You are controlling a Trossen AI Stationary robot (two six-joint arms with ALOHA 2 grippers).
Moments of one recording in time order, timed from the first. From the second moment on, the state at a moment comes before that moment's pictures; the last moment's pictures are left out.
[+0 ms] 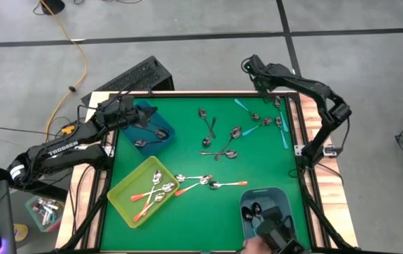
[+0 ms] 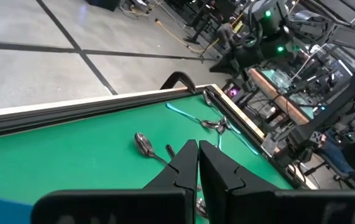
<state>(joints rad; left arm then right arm) 0.68 0.71 0.42 0.08 0.13 -0.59 -0.87 1.69 1.35 -0.79 0.45 1.75</state>
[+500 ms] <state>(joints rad) 0.68 0.71 0.42 0.03 0.13 -0.56 -0.86 1.69 1.20 -0.90 0.45 2.10</state>
